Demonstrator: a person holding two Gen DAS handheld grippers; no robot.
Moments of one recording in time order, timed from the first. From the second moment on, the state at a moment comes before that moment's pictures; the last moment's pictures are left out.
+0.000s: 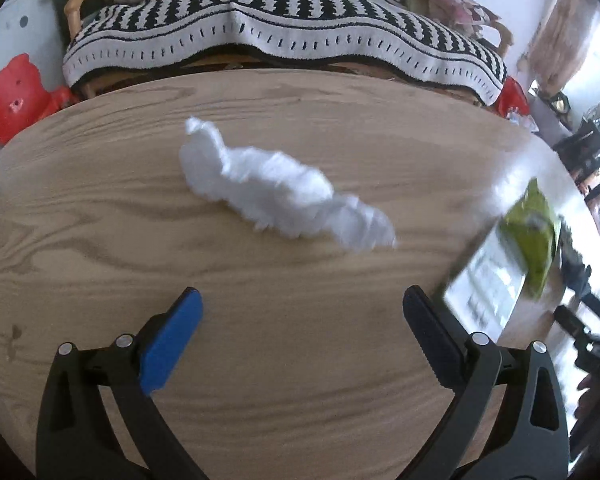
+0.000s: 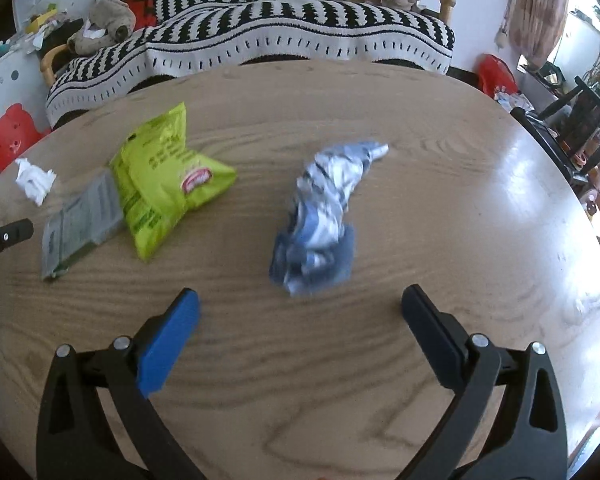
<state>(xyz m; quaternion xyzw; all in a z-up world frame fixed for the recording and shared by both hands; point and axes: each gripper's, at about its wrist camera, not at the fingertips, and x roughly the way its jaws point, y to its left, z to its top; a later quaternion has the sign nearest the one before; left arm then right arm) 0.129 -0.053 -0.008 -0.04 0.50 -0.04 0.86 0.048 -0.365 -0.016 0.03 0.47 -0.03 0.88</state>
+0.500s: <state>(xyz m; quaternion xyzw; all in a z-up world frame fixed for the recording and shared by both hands) 0.176 -0.057 -0.008 -0.05 0.50 -0.01 0.86 0.060 -0.371 -0.017 0.02 0.46 -0.02 0.89</state>
